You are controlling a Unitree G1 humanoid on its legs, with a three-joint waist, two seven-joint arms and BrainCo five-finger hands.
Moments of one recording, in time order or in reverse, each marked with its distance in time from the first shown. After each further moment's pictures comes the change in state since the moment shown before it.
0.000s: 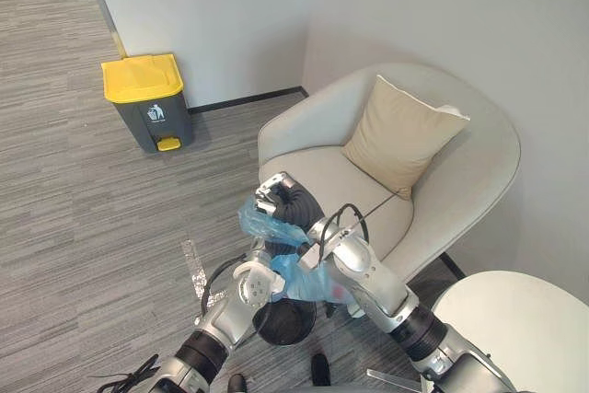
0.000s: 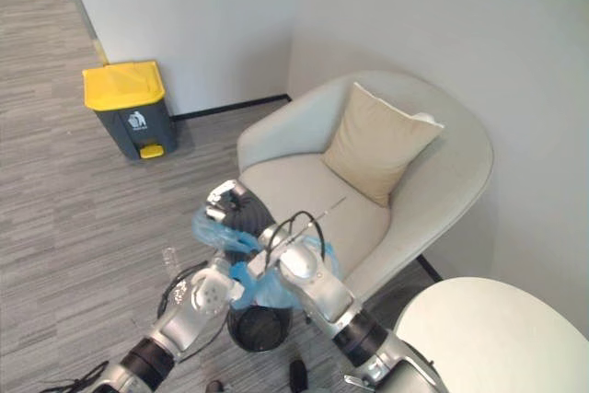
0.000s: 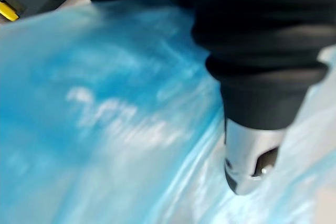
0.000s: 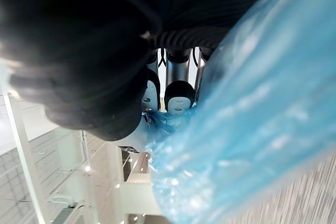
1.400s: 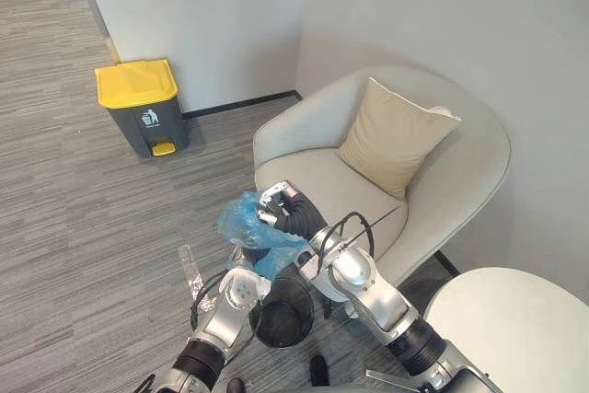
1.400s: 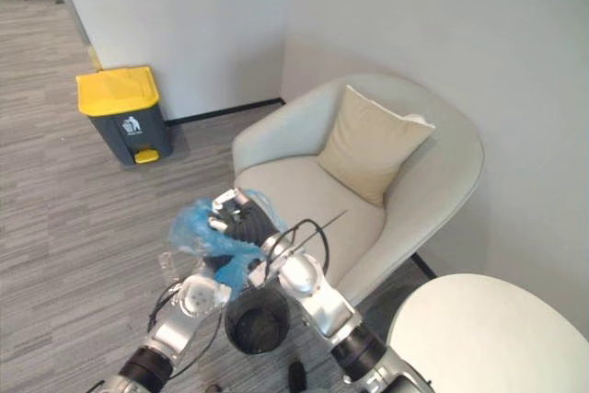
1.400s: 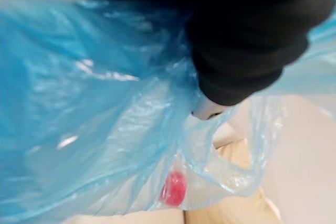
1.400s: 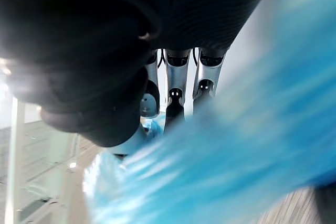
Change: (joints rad) left arm 0.087 -0.031 0.155 -0.007 -0.137 0.045 0.031; right arm 0.155 -0.016 -0.083 0.000 -0.448 -0.053 -0.036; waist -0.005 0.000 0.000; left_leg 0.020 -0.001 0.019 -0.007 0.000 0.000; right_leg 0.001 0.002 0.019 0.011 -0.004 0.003
